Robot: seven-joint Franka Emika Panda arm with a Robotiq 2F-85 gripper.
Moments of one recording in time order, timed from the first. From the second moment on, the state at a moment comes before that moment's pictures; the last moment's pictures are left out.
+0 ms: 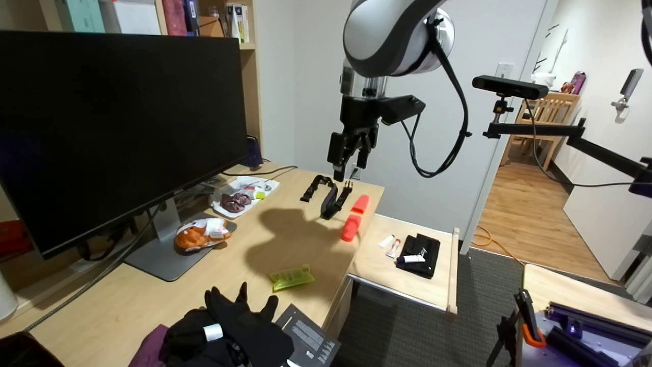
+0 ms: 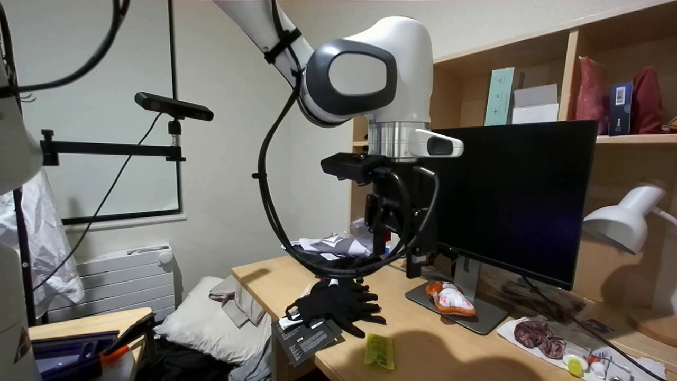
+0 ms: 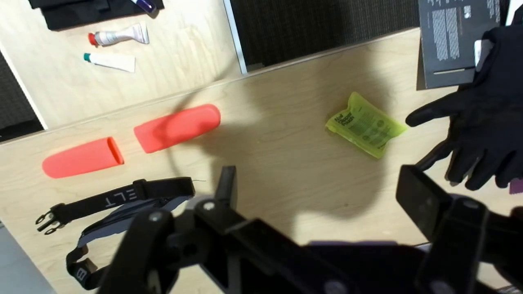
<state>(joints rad) -0.05 0.04 -0.17 -2.29 0.04 2.38 -0.18</state>
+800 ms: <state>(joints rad) -0.07 0.16 -0.16 -2.25 0.16 2.54 0.32</state>
